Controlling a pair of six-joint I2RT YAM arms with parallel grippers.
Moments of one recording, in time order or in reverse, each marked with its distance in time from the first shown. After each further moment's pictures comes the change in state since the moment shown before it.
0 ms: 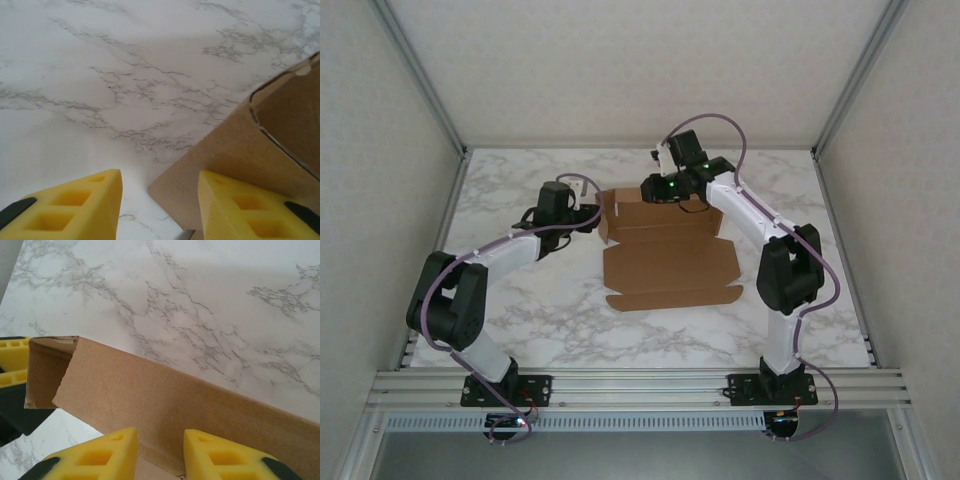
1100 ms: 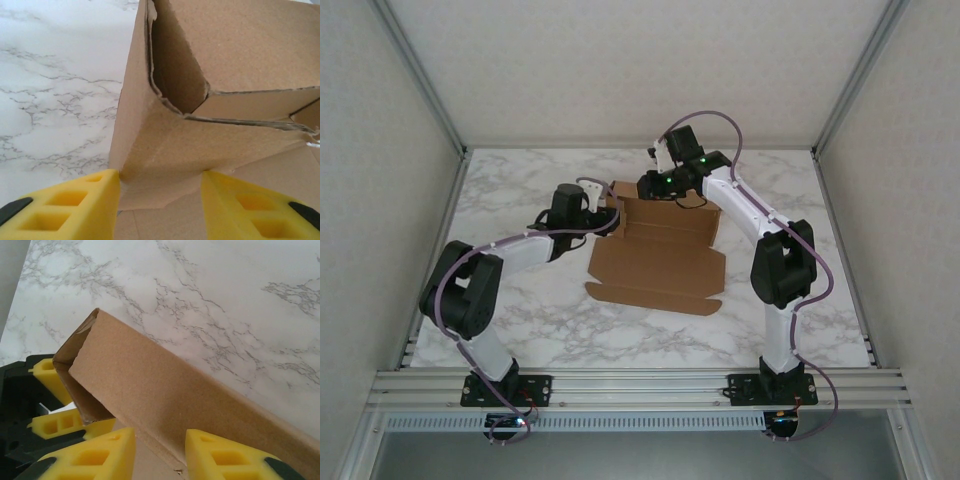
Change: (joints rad) left arm -0.066 0.095 0.015 0.151 0.116 0.034; right arm -0.003 0.058 0.088 -0.060 -0.053 0.018
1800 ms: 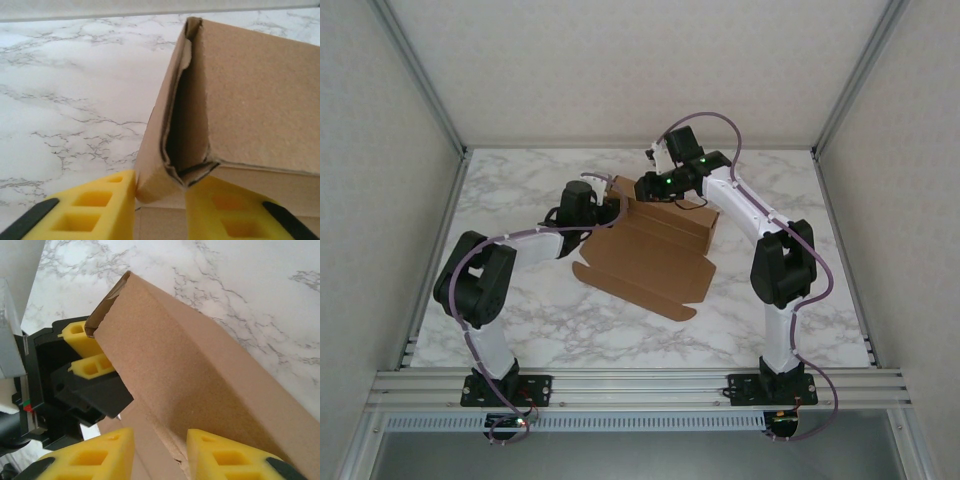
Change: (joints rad) left arm -0.027 0.090 0.053 0.134 -0.162 0.031; right arm 0.000 0.001 0.002 -0.015 -0.074 -0.008
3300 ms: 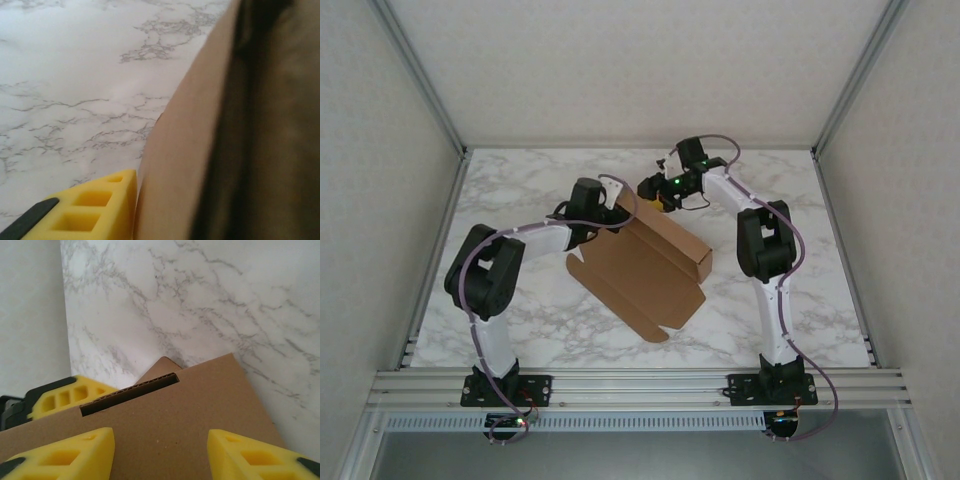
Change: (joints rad) left arm -0.019 0.085 0.110 -0.172 0.138 0.118; right arm -0.124 0.293 0.080 0.105 -0.370 0.205
